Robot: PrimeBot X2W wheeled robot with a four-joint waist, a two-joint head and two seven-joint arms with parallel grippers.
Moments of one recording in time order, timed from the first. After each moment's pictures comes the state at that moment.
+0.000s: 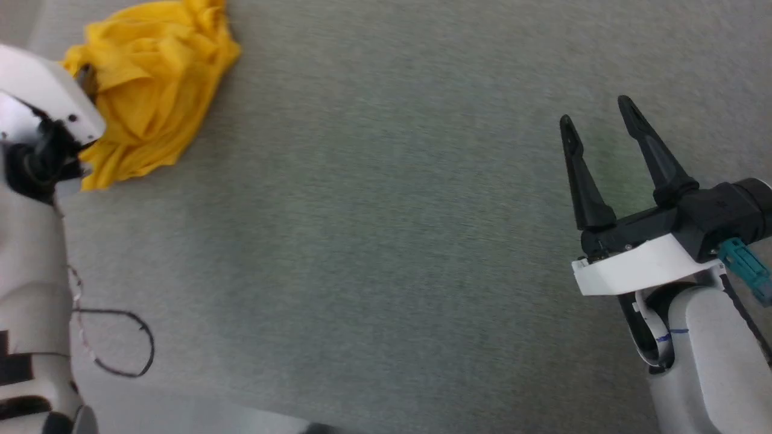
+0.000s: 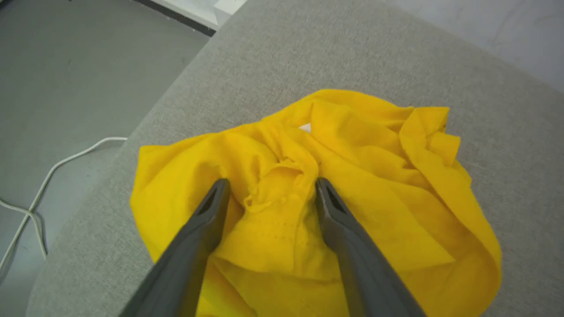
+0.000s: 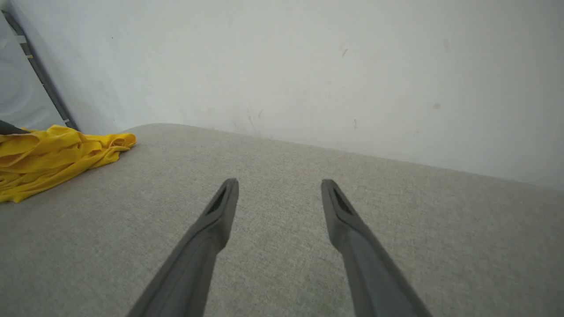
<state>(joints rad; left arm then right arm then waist) -0.92 0.35 0.10 0.68 -0.40 0.08 0.48 -0.32 -0.10 0.11 -0.03 0.06 0.13 -0.17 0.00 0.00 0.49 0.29</state>
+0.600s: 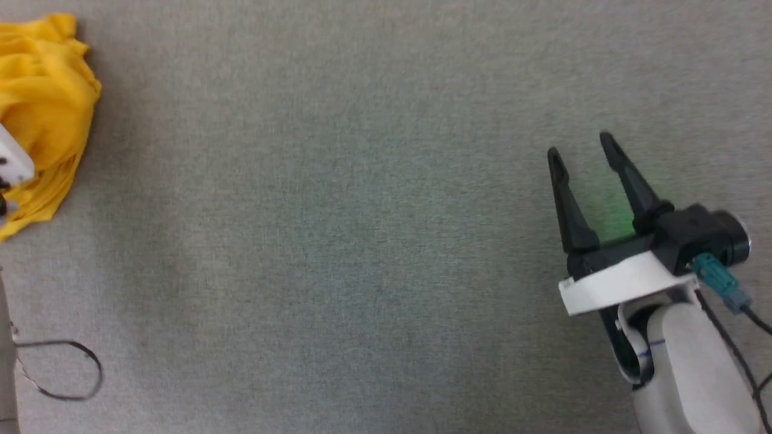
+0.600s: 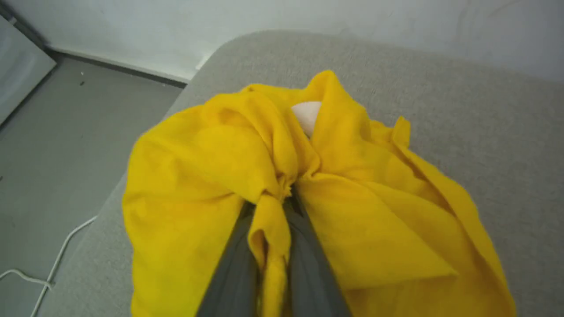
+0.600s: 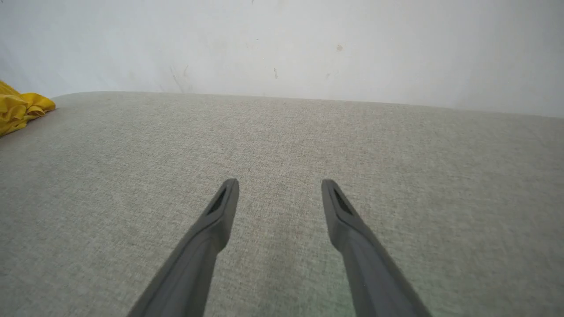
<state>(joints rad) -0.70 0.49 0.14 0.41 -0.34 0.18 0.51 -0.31 -0.07 0.10 0.11 0.07 0.13 -0.24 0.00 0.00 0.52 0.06</state>
